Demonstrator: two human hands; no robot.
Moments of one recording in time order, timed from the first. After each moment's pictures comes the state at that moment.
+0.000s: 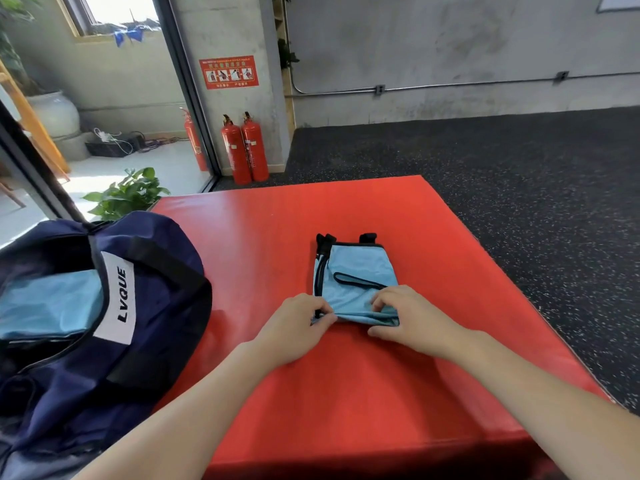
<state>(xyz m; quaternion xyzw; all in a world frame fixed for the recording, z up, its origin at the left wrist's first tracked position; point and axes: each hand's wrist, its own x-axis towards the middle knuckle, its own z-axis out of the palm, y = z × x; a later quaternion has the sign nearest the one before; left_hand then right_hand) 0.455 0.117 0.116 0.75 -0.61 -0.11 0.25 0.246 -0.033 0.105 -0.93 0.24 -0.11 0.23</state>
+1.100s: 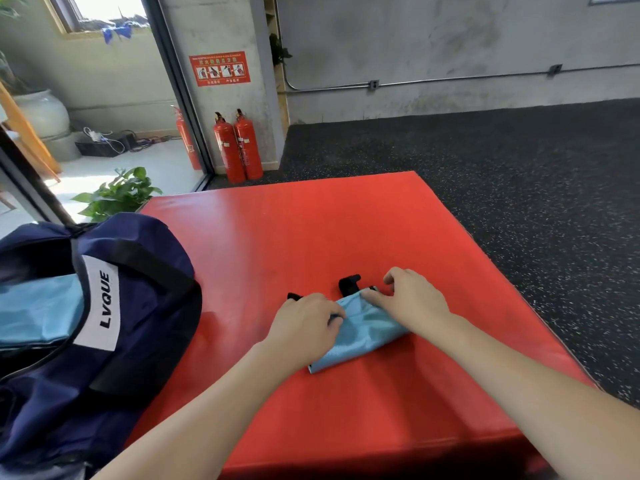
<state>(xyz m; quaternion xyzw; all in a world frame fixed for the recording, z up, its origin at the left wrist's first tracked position) 0.421 0.101 0.128 0.78 -0.62 -0.04 0.10 0.265 -0.041 0.120 -0.84 0.50 -0.11 0.20</state>
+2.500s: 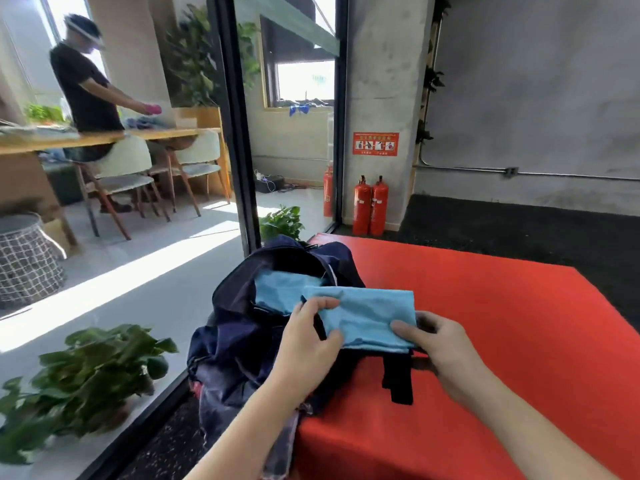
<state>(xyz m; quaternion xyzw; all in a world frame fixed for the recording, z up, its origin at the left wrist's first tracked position) 0.525 0.354 0.208 0.77 -0.34 0.00 0.54 0.396 0.179 0.218 -0.65 0.22 -0.21 0.70</state>
